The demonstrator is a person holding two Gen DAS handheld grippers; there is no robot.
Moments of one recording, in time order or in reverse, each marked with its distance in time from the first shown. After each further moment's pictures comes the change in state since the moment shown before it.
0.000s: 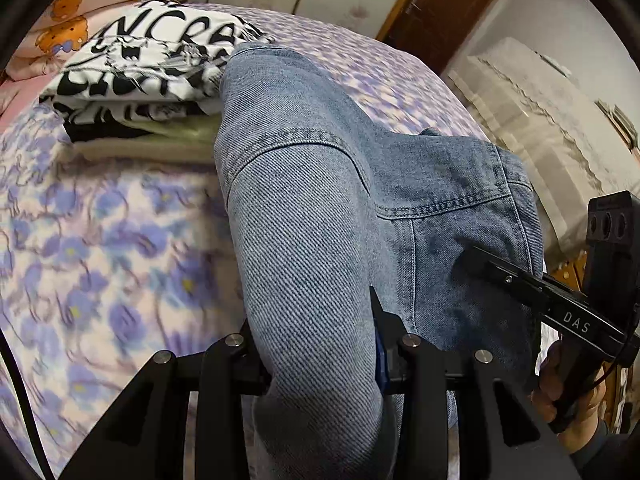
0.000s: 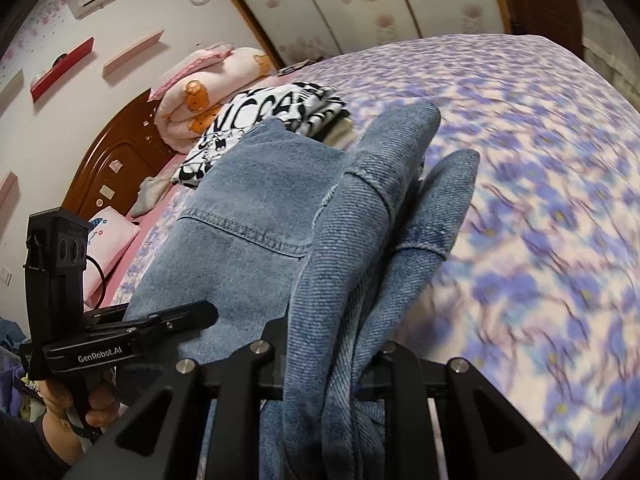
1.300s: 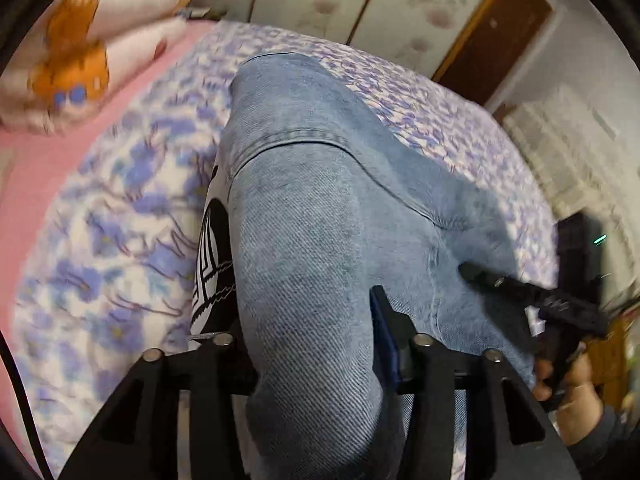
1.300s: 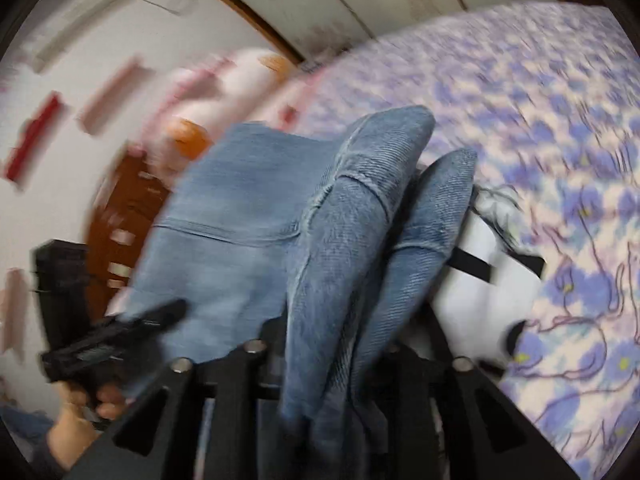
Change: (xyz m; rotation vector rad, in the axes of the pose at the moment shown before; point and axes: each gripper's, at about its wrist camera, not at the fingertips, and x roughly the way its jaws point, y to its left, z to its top) left arm 0.060 0.304 0.332 -0.056 -0.024 0.028; right arm 0.319 0.038 0.278 0.174 0.093 0.190
